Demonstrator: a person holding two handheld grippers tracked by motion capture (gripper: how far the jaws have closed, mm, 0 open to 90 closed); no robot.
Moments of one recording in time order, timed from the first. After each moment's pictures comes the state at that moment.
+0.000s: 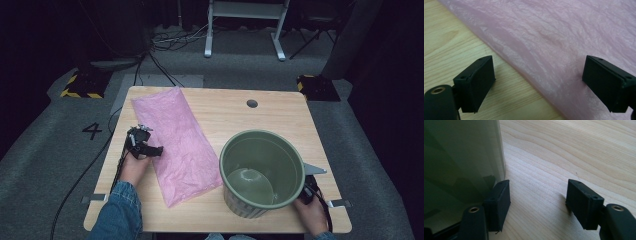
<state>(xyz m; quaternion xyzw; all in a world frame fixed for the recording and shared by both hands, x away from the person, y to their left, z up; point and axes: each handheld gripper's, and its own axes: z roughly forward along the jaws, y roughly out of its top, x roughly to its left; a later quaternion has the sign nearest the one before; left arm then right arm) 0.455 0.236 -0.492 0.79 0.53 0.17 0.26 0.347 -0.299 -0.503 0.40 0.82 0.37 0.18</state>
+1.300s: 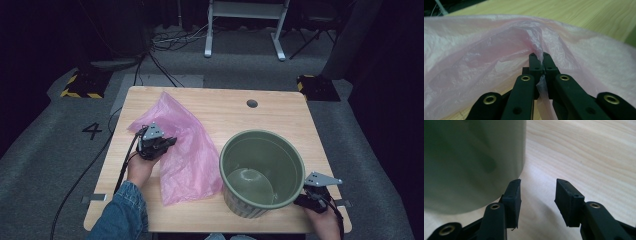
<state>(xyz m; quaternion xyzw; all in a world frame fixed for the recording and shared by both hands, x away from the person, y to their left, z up) 0.415 0.205 -0.443 0.80 0.34 0.18 0.46 0.311 -0.321 -0.489 0.37 0.82 0.40 0.16</state>
